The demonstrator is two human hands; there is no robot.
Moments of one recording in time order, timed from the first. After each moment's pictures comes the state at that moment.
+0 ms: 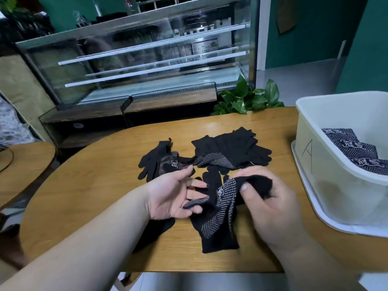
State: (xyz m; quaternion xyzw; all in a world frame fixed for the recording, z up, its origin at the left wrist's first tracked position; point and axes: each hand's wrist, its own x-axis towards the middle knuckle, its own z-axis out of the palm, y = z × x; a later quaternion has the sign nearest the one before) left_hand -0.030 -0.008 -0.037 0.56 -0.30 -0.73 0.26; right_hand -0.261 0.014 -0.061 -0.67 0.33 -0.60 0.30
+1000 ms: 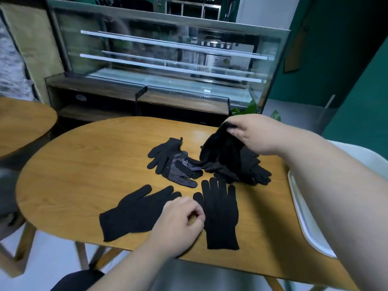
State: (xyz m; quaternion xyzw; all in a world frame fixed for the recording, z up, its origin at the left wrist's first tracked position) left_hand -0.041 0.079 -0.098 0.63 -0.66 -0.16 0.37; right_hand -0.198 -0.069 0.104 -0.92 0.39 -0.05 0.05
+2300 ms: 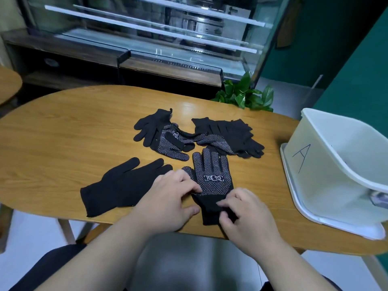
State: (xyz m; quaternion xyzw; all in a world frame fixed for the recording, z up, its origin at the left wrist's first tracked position) left_hand -0.029 0.081 -0.108 0.59 -0.75 -0.12 0.29; right_hand -0.250 0.050 -0.110 -0.86 0.43 -0.26 0.03
